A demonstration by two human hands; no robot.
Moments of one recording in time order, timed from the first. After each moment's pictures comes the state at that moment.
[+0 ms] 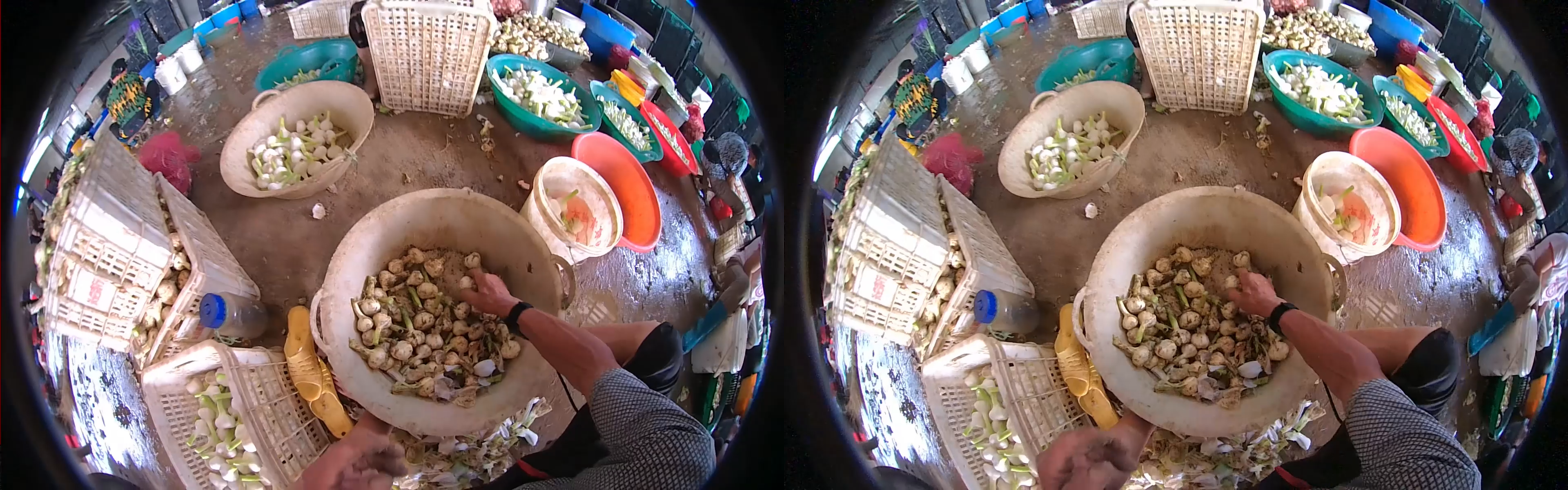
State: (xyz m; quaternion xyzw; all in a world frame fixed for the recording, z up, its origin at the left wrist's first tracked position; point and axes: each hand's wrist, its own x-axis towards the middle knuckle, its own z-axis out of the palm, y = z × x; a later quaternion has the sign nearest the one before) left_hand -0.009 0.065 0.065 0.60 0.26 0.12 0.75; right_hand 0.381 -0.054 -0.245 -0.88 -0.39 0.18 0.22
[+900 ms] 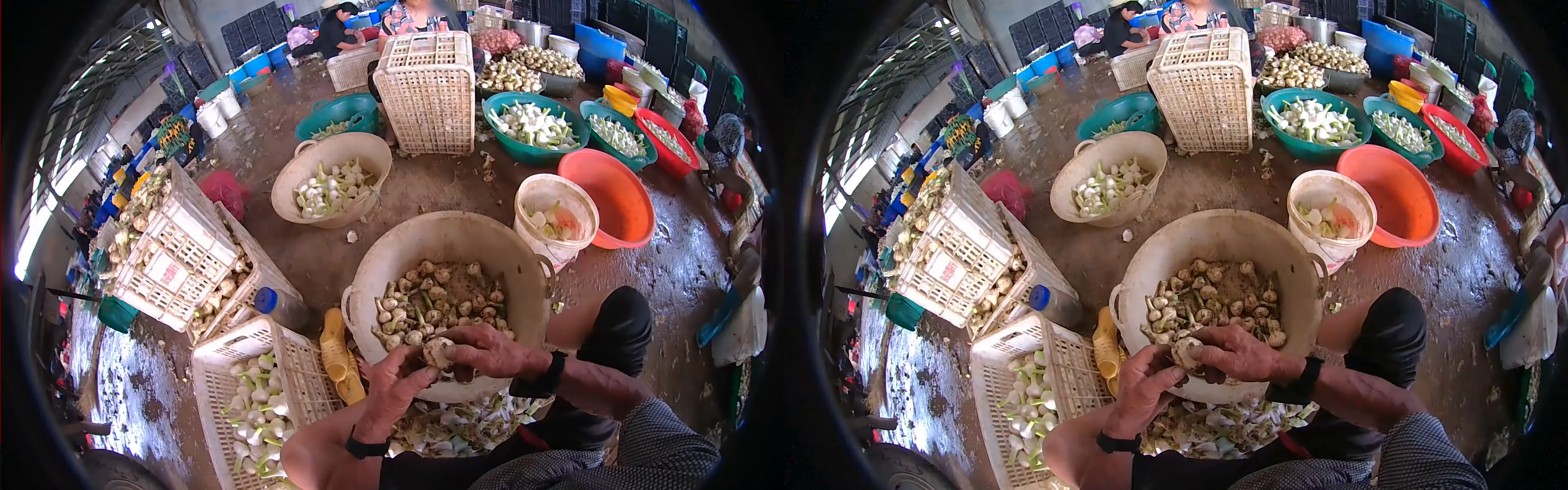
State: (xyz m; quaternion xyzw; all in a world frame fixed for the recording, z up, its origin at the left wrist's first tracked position) left_hand 0.022 0.010 0.008 0.55 0.18 0.12 0.81; right_hand 0.194 -0.129 0.030 -0.57 -0.41 0.49 0.51
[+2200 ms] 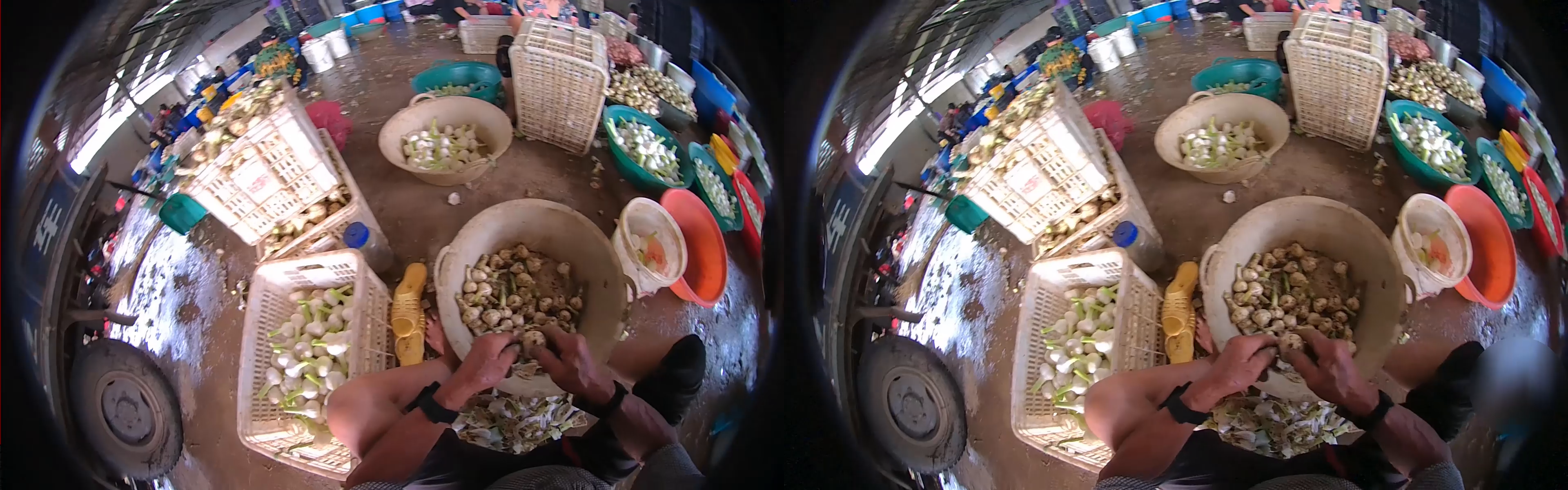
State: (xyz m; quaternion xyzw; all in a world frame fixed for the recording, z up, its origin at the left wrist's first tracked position) left_hand 0.031 0.018 -0.041 0.80 0.17 0.13 0.56; right_hand 0.166 -0.123 0.025 -0.75 -0.46 0.27 0.38
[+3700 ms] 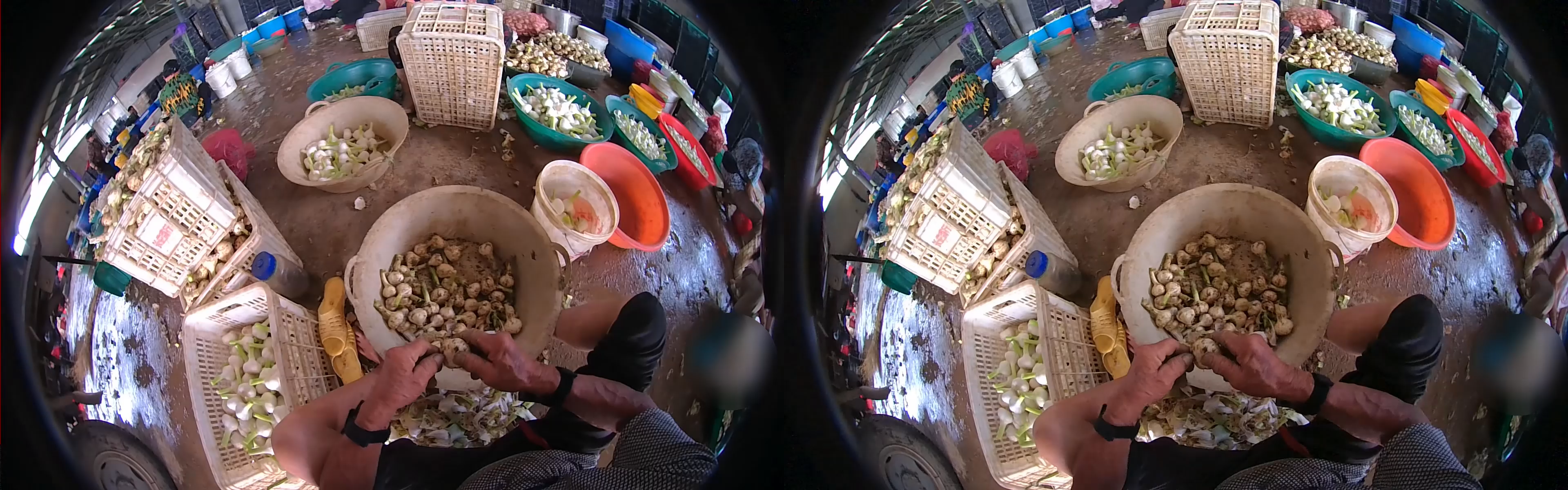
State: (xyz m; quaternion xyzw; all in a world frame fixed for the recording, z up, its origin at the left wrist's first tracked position) left_hand 0.026 0.019 -0.016 0.77 0.21 0.07 0.60; right_hand 0.171 -0.135 0.005 -0.69 -0.46 0.33 0.46
